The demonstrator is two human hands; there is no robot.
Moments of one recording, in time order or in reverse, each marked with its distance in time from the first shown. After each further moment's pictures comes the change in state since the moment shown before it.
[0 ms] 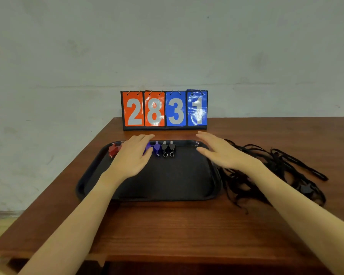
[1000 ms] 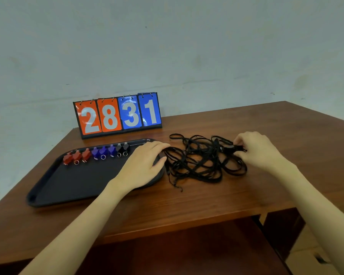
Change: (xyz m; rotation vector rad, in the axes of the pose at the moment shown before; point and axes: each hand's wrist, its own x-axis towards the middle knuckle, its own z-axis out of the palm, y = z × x) left_hand -0.038 0.160 0.026 -0.073 0.044 0.498; right_hand -0.183 0.113 -0.082 -0.334 0.253 0.431
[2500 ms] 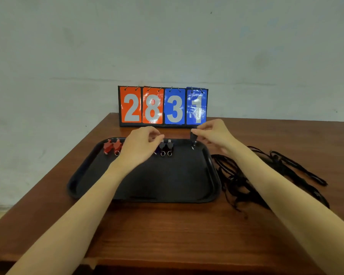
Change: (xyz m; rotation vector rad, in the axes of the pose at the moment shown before) left_hand -0.011 -0.144 -0.032 -0.213 0.149 -0.596; right_hand 0.133 -0.221 0.061 1.029 -0.188 0.039
